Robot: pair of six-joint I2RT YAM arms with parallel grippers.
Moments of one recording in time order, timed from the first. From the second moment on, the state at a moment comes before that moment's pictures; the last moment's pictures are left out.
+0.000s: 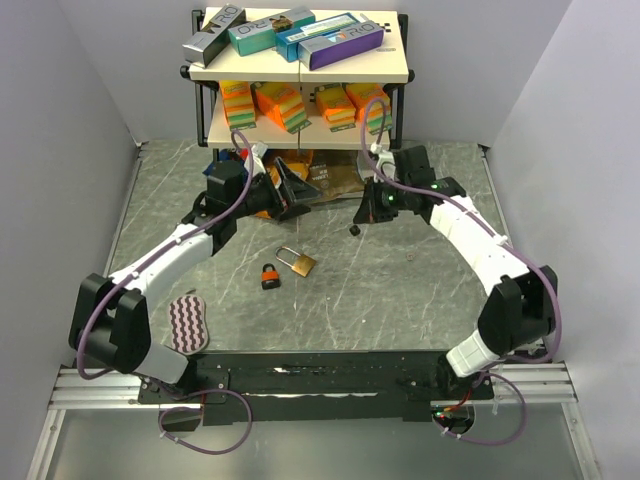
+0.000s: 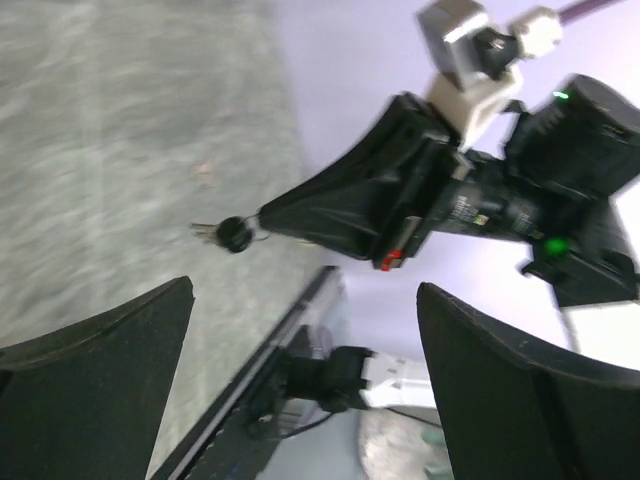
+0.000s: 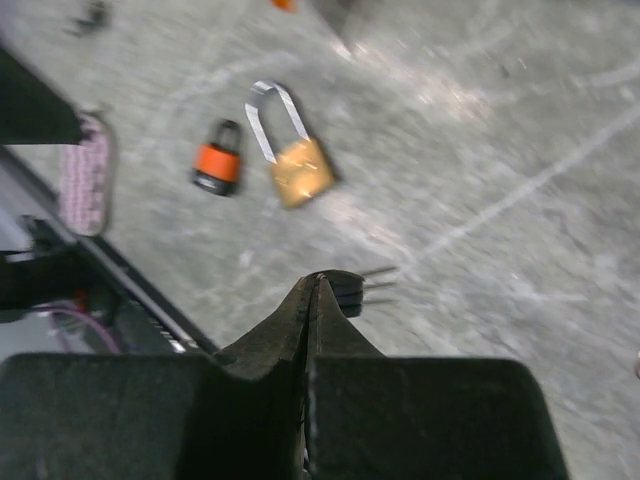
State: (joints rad) left arm -0.42 1.46 1.07 0.13 0.59 -1.05; right arm 0.34 1.55 1.35 -0.65 -0.44 0.19
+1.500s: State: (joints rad) left arm -0.60 1.63 0.95 0.60 0.64 -1.96; right arm 0.52 1.25 1.26 -0.40 -0.49 0.11
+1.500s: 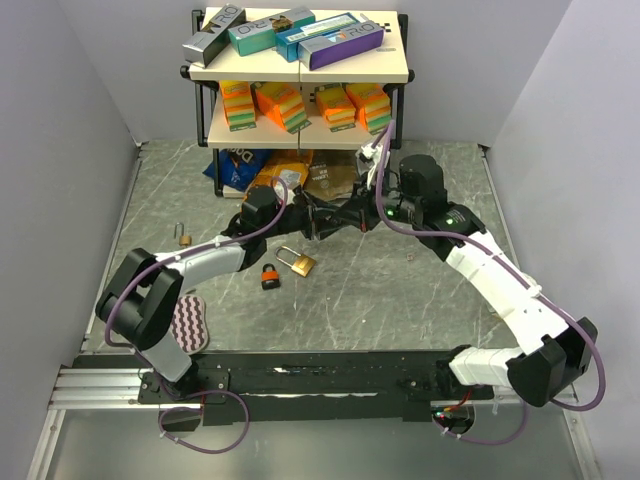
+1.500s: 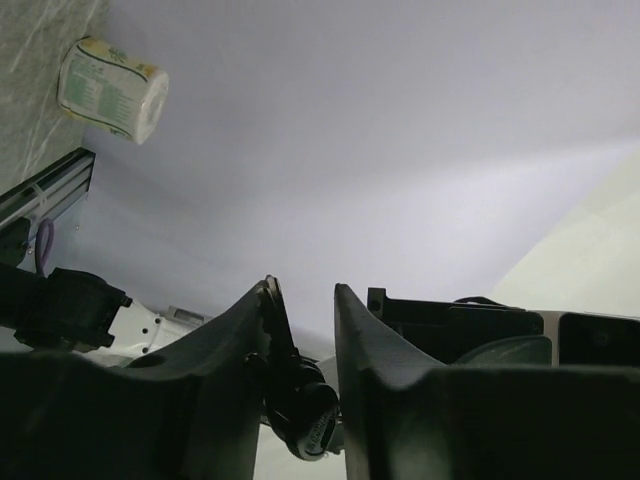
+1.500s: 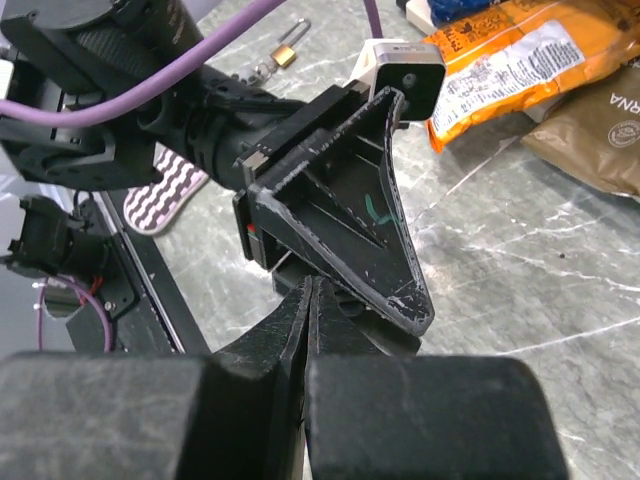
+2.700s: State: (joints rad) left arm -0.57 1.61 1.24 0.20 0.60 -1.19; right arm 0.36 1.25 1.27 -0.37 -0.66 0.47
